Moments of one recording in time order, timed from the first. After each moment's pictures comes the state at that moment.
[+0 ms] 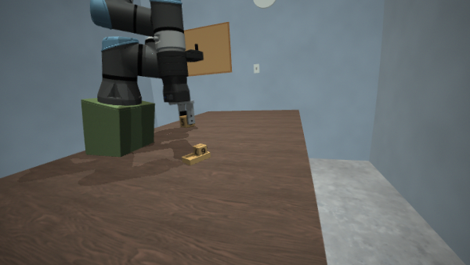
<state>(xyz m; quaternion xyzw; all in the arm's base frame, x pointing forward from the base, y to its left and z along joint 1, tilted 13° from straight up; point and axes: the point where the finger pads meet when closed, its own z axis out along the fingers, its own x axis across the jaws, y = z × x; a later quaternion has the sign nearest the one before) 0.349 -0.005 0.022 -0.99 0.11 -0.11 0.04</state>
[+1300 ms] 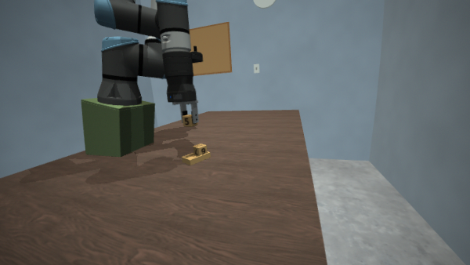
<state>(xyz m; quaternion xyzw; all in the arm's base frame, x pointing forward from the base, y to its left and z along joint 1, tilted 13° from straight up) 0.348 0.009 0.022 -0.99 -0.04 -0.11 0.02</state>
